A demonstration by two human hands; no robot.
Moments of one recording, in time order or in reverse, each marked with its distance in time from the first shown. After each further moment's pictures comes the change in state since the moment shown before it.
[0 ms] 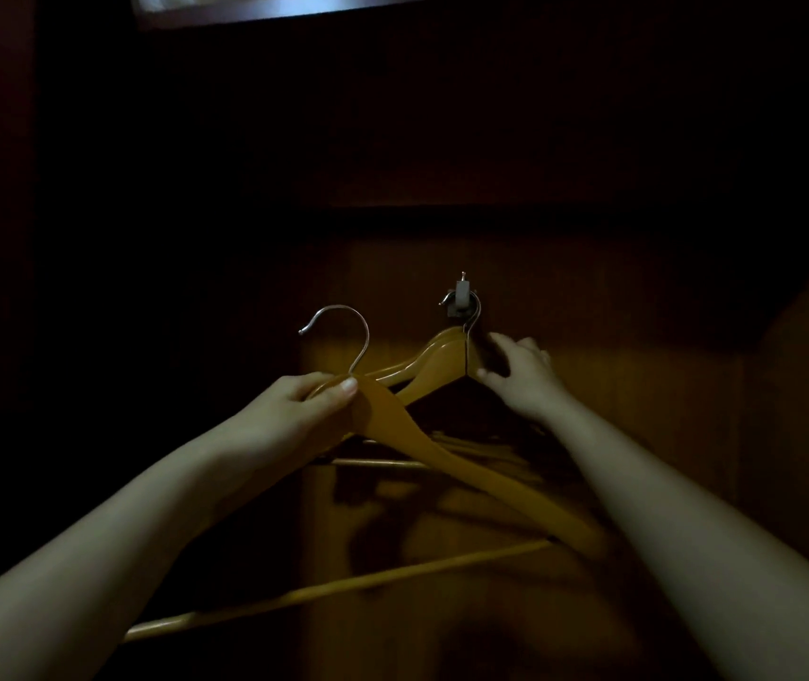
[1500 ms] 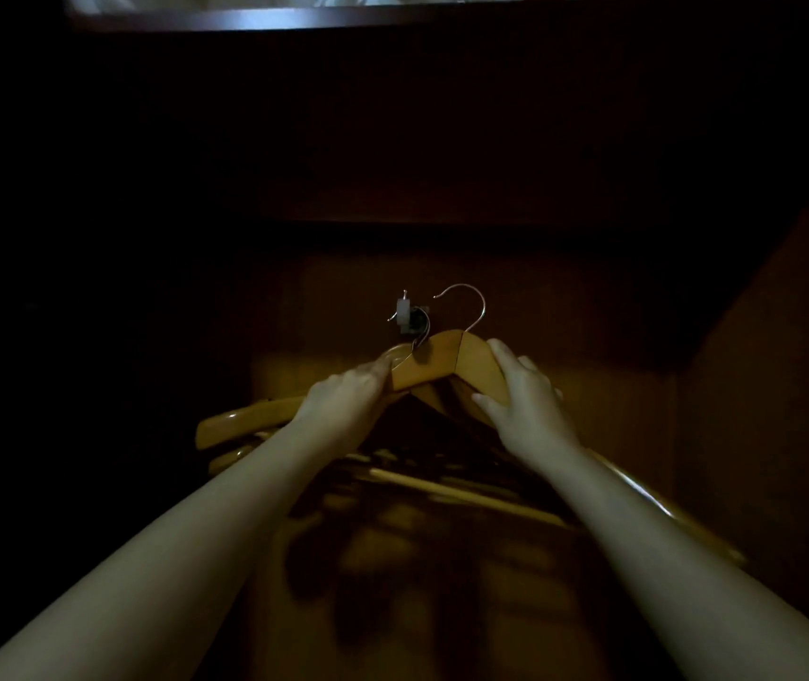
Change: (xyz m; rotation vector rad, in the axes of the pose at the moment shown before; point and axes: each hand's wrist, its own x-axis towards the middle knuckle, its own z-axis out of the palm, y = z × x) left_hand 0.103 0.009 0.073 0.939 0.162 0.329; right_hand -0.045 0.021 -0.036 -0.036 0.235 -0.084
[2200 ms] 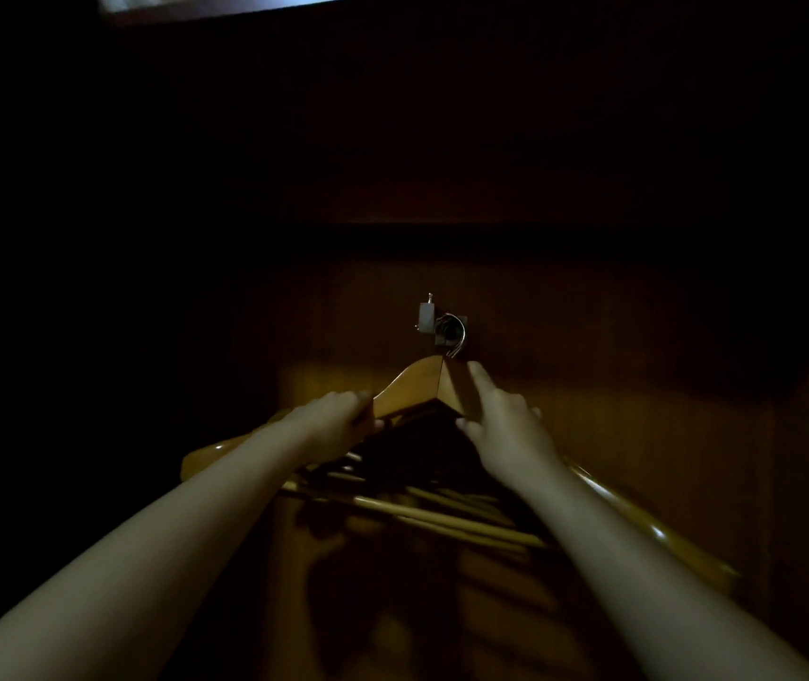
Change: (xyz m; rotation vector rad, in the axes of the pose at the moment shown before) left_hand 0.017 -0.042 0.017 -0.239 -0.293 -0.267; right_hand 0.038 -0.003 0.057 -0.007 -0.189 -0.047
